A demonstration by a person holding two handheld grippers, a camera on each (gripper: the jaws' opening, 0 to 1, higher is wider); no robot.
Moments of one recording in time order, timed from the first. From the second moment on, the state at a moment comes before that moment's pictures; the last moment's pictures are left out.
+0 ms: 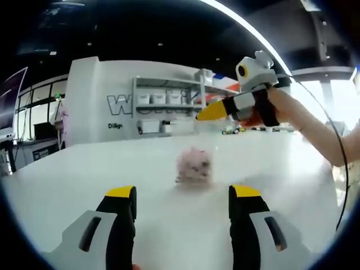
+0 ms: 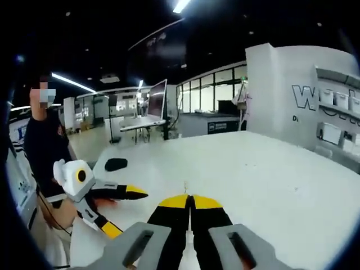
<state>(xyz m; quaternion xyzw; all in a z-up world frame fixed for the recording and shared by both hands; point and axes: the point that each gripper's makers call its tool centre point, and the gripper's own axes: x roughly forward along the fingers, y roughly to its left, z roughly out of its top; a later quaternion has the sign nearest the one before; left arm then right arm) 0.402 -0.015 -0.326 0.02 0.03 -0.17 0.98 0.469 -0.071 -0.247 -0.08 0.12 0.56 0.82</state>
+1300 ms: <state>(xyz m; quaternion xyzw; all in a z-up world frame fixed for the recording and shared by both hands) 0.409 -0.015 -0.309 -0.07 0.03 -0.21 0.98 0.463 -0.078 -0.269 0.00 0.14 0.57 0.81</state>
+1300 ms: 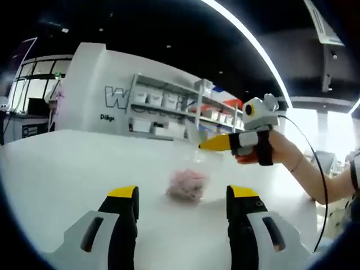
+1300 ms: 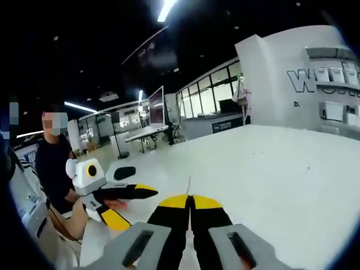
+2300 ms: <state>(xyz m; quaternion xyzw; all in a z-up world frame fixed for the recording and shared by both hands) 0.414 -0.028 -0.277 -0.11 -0.02 -0.25 0.96 0.457 -0.078 -0.273 -0.01 0.14 0.58 0.80</state>
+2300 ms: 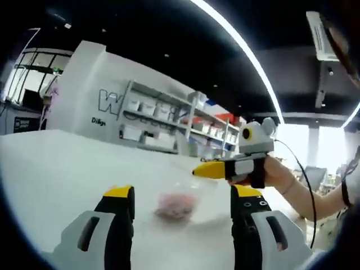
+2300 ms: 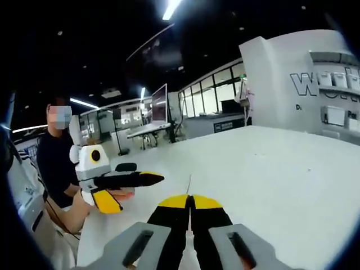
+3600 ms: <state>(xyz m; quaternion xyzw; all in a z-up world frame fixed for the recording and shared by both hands) 0.424 -0.044 -0.280 -0.17 0.04 -0.29 0.94 0.451 -0.078 -0.274 0.00 0.14 0.59 0.80</state>
